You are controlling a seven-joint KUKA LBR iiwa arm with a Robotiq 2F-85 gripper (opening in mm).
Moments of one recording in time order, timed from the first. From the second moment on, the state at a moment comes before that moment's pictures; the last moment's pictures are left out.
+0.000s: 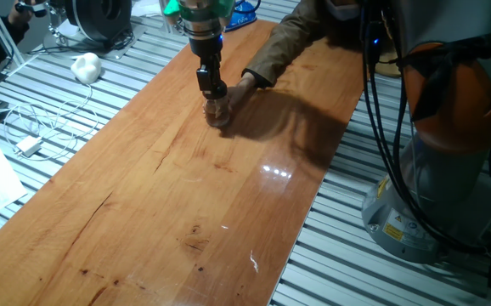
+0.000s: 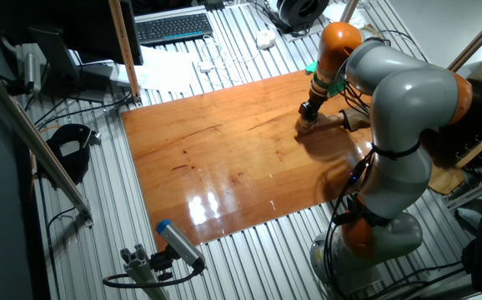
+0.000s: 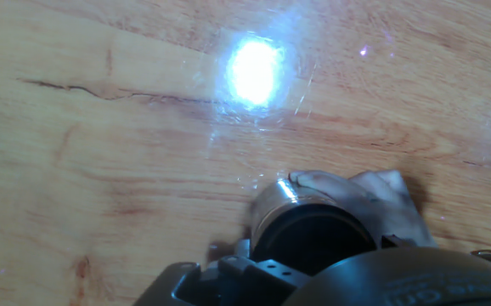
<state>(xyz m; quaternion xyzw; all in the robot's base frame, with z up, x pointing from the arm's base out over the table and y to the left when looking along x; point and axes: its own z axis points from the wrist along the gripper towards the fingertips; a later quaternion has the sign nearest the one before) 0.539 -0.097 0.115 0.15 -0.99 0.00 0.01</state>
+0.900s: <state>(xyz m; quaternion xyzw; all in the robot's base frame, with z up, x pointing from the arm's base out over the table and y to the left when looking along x) 0.536 -0.093 0.113 0.15 -0.99 -0.01 0.02</state>
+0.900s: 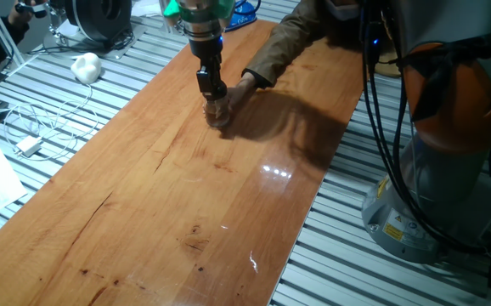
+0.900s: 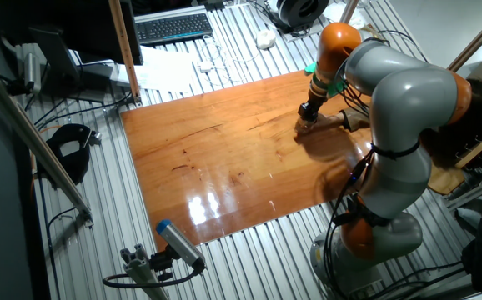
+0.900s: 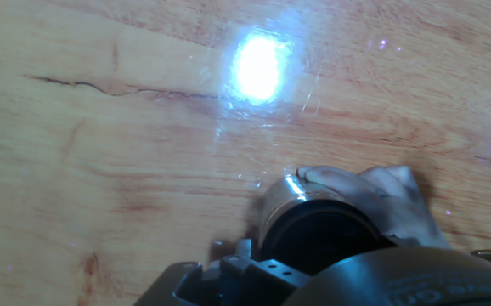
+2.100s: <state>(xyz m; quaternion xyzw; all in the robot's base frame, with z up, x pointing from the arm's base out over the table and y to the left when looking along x) 0.536 -0.094 0.112 0.14 -0.99 0.01 0.03</state>
